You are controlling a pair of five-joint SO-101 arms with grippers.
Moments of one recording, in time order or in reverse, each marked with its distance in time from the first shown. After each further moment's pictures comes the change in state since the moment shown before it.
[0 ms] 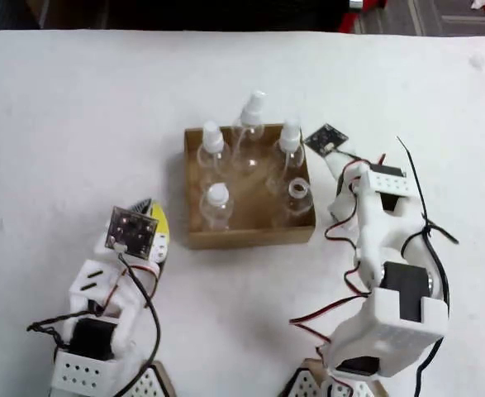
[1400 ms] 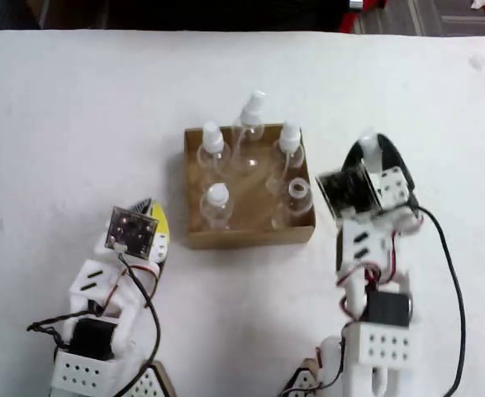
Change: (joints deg) left arm 0.0 0.0 0.0 0.0 0.0; right arm -4.0 -84.7 44.1 -33.0 -15.6
